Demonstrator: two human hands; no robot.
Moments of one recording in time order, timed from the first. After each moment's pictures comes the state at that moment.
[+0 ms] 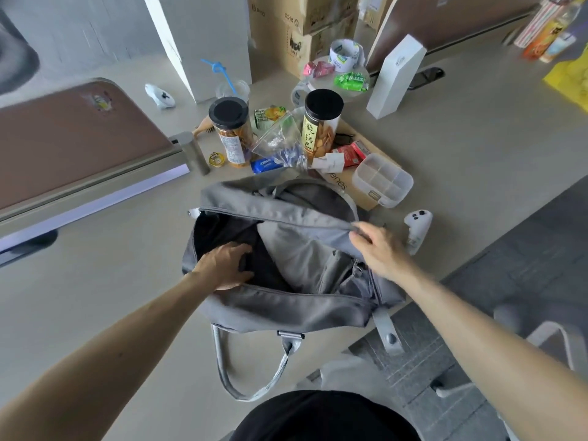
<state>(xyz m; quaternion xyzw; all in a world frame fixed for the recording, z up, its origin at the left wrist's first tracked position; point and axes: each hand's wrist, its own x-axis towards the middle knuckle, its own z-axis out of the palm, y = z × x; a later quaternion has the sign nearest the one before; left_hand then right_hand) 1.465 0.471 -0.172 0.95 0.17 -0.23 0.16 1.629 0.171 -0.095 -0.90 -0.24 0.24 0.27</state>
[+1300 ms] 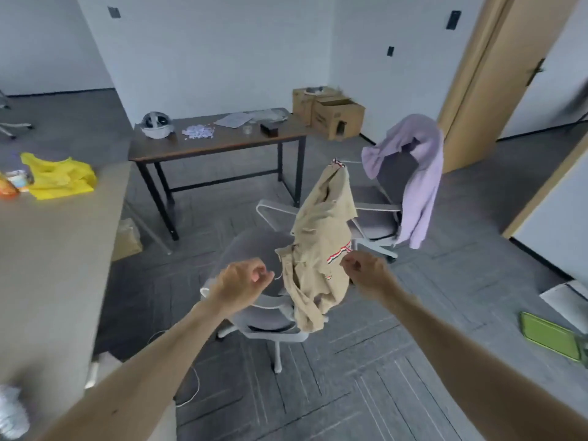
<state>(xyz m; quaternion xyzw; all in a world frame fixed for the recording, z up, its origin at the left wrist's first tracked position) 1.502 -0.270 -0.011 0.83 -0.48 -0.14 0.23 1.280 -0.459 -0.001 -0.86 0.40 -0.13 0.30</state>
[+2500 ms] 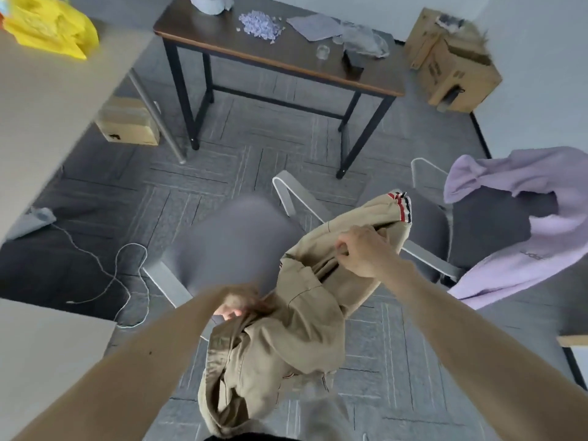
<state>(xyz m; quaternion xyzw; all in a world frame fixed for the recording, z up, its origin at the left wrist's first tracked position) 1.627 -0.535 -0.177 0.72 -0.08 -0.64 0.25 1.555 -0.791 -0.041 -0.97 0.13 0.18 0.04</state>
